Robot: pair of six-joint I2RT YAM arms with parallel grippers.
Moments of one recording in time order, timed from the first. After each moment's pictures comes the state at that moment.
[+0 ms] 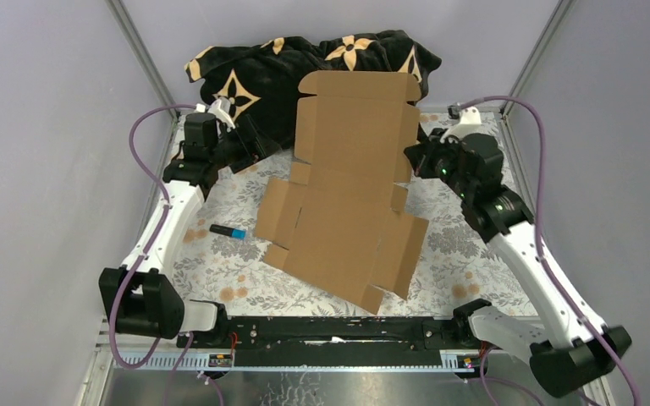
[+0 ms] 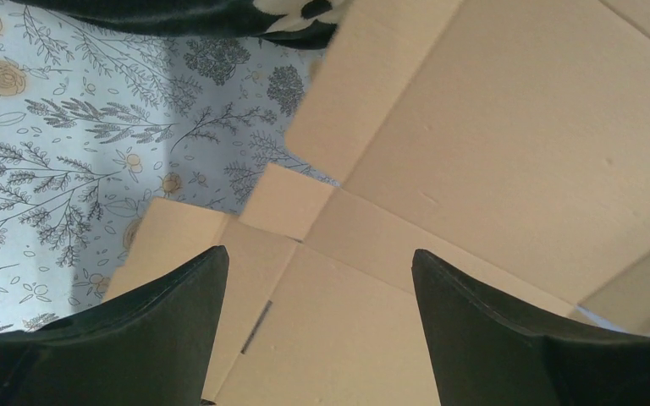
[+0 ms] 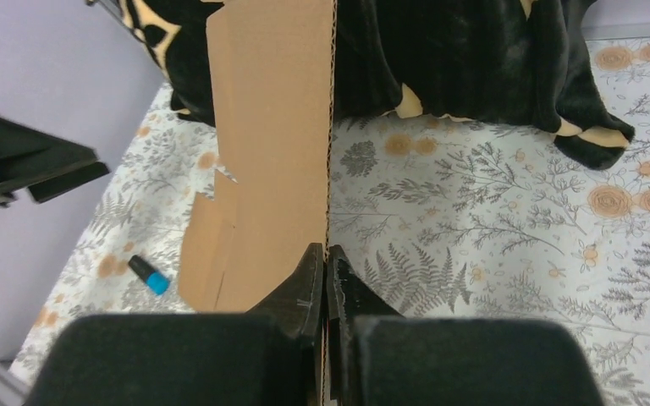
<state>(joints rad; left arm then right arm) -0.08 1.33 1.20 -0.36 0.41 -0.60 0.39 0.99 1.11 -0.34 -0.05 0.38</state>
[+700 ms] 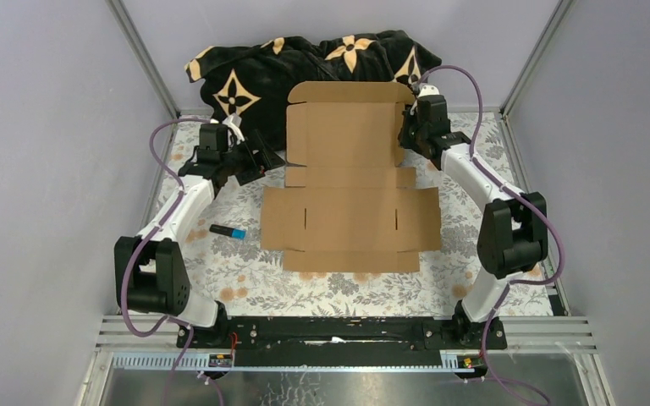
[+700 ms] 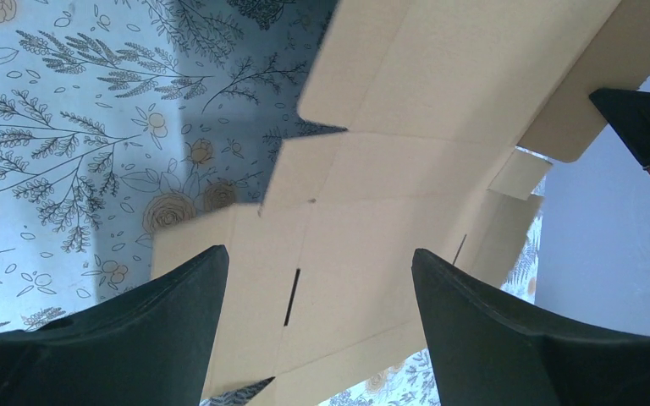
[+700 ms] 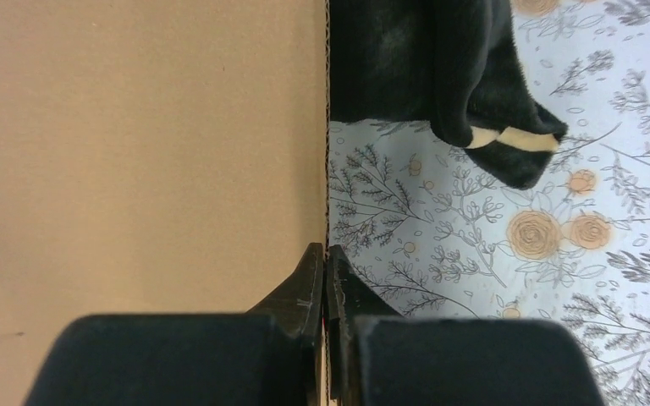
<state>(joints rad) -0.07 1.47 1.11 -0.29 0.45 -0.59 0.26 1.75 1.42 -0.24 0.04 0.23</state>
